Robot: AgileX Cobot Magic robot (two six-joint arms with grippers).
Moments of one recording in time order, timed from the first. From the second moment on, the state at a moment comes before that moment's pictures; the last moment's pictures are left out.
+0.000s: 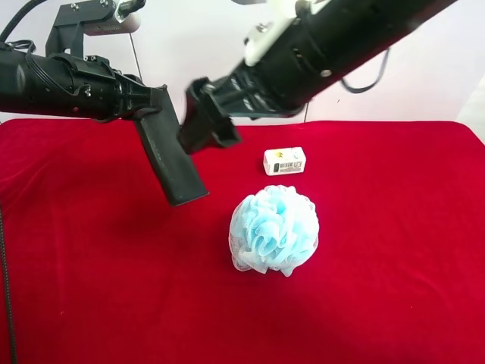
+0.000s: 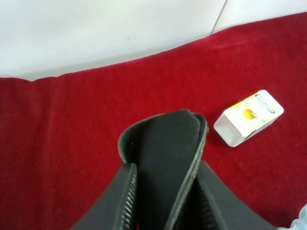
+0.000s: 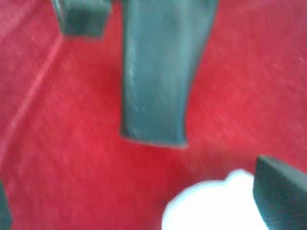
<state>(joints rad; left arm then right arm) -0.35 1.48 -0.83 -1.73 0.09 1.59 0.74 1.44 -1.19 0.29 0.71 -0.27</state>
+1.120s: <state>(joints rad) -0.35 1.48 -0.83 -1.73 0.05 1.59 0.74 0.48 -0.60 0.08 1.06 -0.08</state>
